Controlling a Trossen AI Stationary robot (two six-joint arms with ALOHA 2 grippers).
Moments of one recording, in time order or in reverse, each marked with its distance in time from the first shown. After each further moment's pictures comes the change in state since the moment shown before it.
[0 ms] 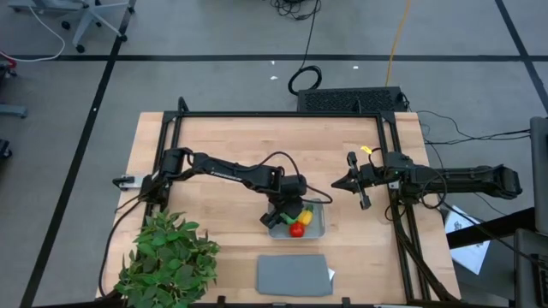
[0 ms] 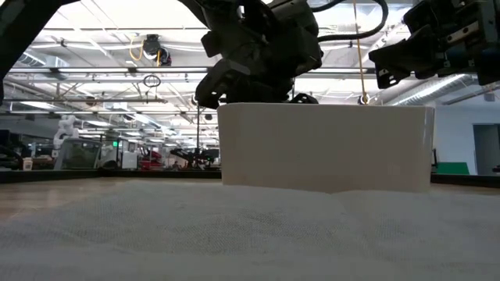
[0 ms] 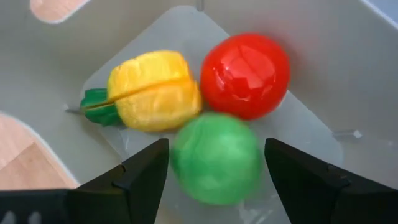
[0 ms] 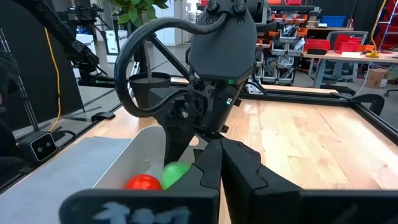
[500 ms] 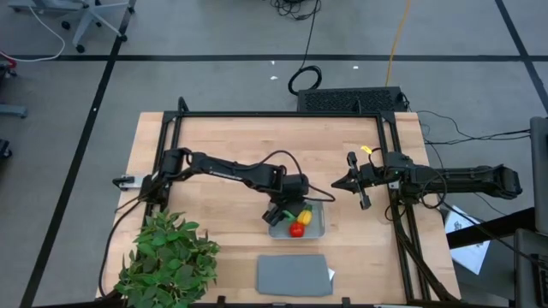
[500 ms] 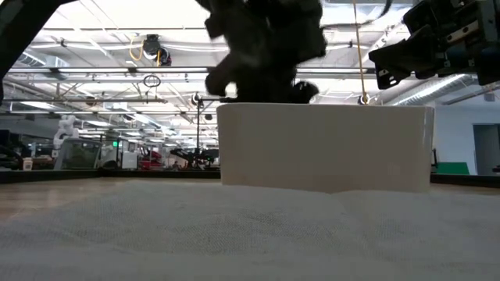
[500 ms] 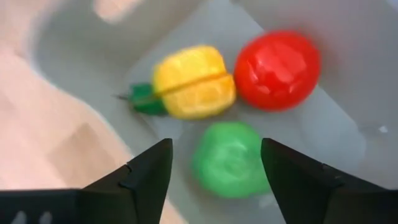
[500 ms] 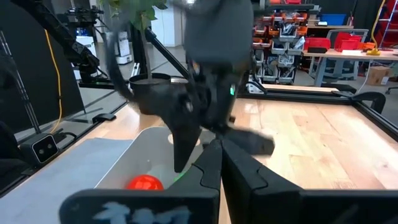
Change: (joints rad) left arm -0.014 -0.002 0.079 -0.091 -0.130 -0.010; right arm 0.000 0.000 0.000 0.000 0.000 0.014
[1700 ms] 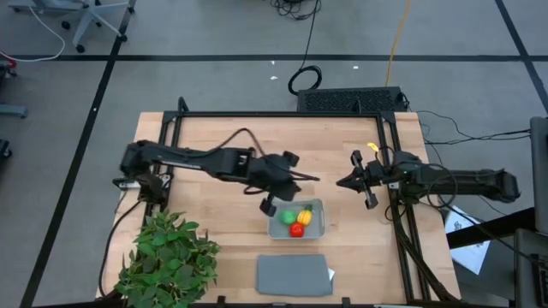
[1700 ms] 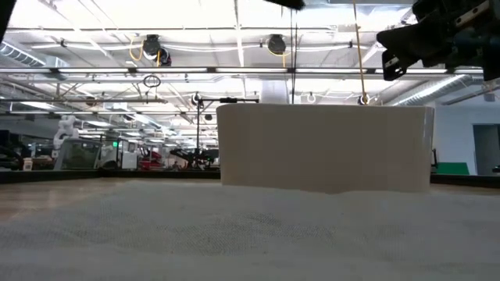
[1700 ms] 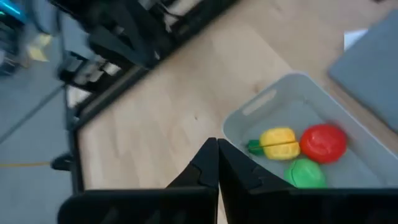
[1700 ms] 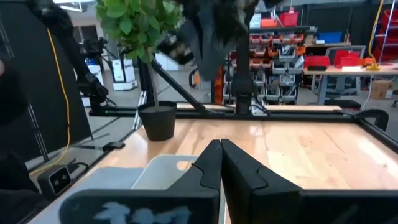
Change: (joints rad) left arm -0.045 -0.336 0.045 0.039 -0.275 -0.048; right arm 0.001 -0.119 -0.001 -0.014 -0.008 0.087
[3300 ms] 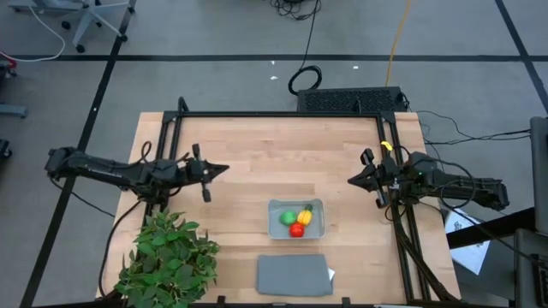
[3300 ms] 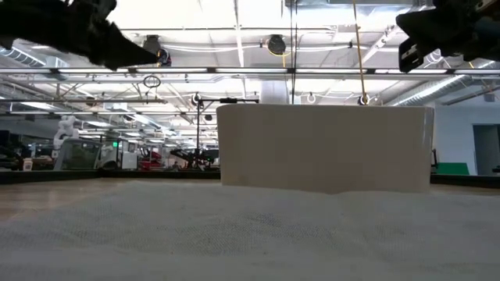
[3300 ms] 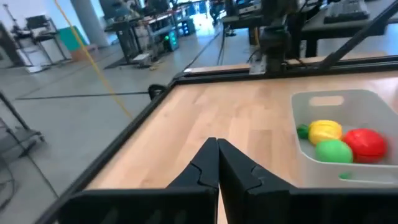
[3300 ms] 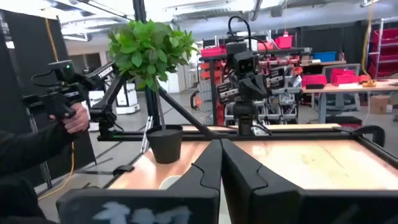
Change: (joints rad) left arm -0.017 -1.154 -1.435 0.835 -0.340 -0.456; right arm 0.000 -0.287 0.000 -0.189 0.022 0.073
